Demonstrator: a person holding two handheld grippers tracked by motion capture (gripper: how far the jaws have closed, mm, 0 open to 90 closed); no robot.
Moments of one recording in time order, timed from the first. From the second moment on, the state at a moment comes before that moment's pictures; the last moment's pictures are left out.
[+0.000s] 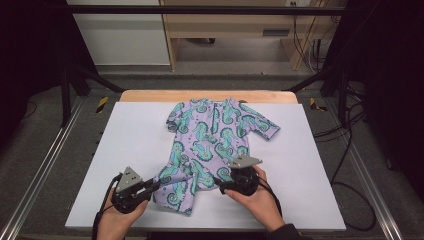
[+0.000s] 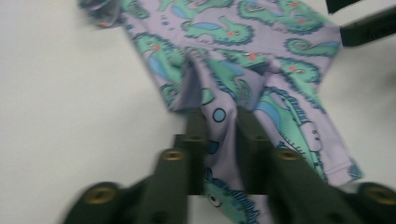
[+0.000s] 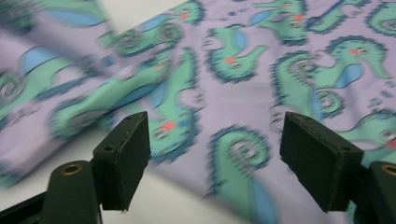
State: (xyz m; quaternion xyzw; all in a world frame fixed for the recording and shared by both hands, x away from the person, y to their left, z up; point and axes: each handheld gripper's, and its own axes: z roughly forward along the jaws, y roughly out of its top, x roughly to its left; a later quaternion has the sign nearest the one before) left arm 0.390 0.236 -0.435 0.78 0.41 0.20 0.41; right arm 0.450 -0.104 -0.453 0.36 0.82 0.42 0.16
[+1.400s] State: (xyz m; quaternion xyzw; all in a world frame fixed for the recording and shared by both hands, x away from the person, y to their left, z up) left arm 0.430 0.224 -0.456 0.76 0.40 0.20 0.47; right arm 0.534 -0.089 -0.443 0.40 0.79 0.45 0.14
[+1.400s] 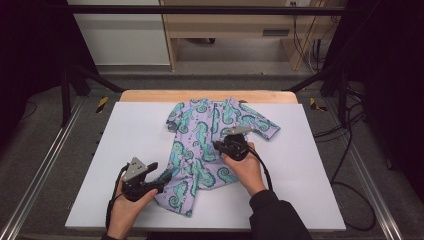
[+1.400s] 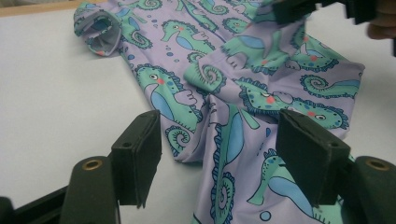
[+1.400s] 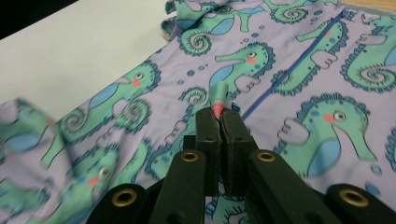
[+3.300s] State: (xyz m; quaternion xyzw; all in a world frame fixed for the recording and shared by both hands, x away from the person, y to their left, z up) left arm 0.418 0.225 -0.463 0.77 0.40 0.20 0.45; right arm 0.370 -0.210 -0.468 0.38 0.77 0.48 0.16
